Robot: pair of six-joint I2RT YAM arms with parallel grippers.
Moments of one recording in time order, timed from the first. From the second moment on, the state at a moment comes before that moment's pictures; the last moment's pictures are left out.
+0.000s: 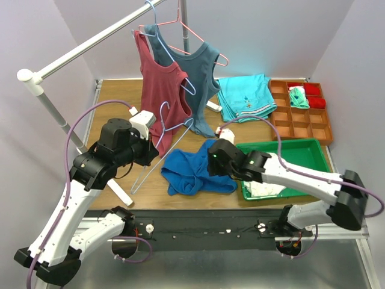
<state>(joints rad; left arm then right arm) -0.50 0.85 1.19 -0.95 0.17 -0.18 1.03 1.38 1.02 -0.53 0.34 0.68</state>
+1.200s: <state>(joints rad) -0.72 0.76 1.08 -0.93 0.35 -0.16 1.03 1.37 0.83 -0.66 0.50 0.93</state>
